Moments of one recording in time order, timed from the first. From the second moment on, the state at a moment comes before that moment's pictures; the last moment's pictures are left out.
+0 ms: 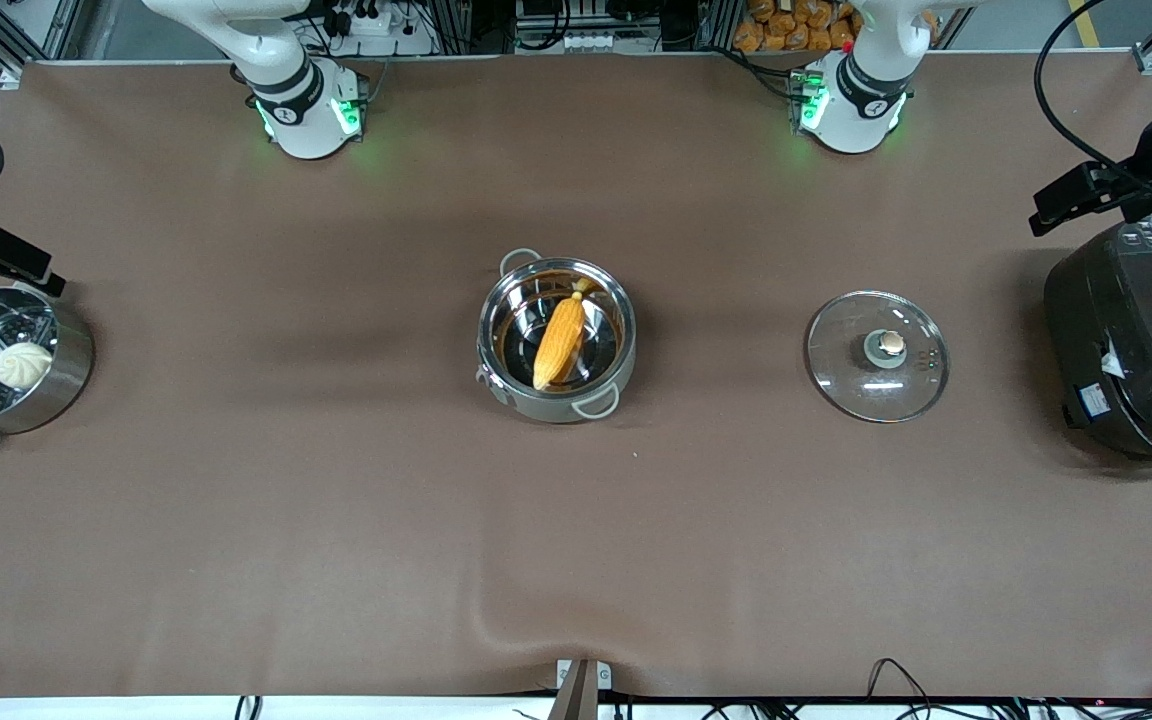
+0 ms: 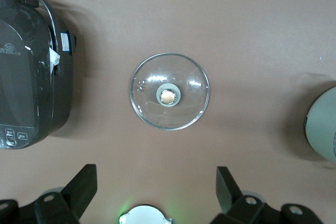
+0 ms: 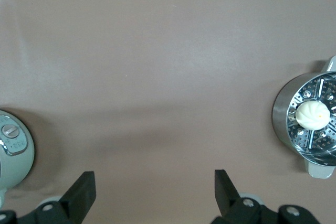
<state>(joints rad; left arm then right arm) 0.06 -0.01 -0.12 -1.51 0.01 1.41 -0.20 0.02 -0.01 -0.13 -1.62 0.05 1.64 -0.03</state>
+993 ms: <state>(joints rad) 0.06 0.01 -0.09 -1.53 0.01 1.49 -0.14 0.08 -0.01 -0.10 -1.63 0.00 1.58 0.07</state>
